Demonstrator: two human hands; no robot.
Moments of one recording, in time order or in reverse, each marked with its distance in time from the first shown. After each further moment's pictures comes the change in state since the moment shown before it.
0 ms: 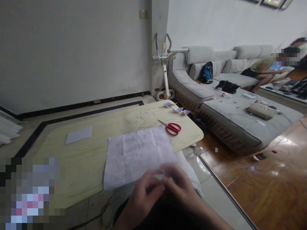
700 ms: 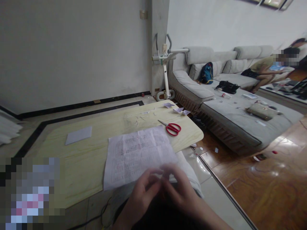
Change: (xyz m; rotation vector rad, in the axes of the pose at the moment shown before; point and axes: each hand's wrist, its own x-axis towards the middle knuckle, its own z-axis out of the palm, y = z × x) left_hand 0.004 -0.004 -0.001 -0.159 -0.023 -0.027; right_hand -0.002 -0.006 -0.001 -0.277 -0.008 -0.286
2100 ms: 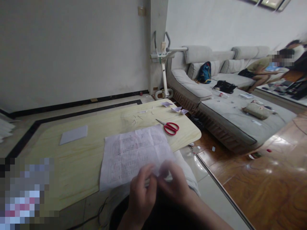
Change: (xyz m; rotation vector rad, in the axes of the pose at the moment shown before) left_hand 0.012 -0.017 0.019 0.555 0.560 0.469; right_hand 0.016 0.012 0.012 -0.074 0.156 -0.059
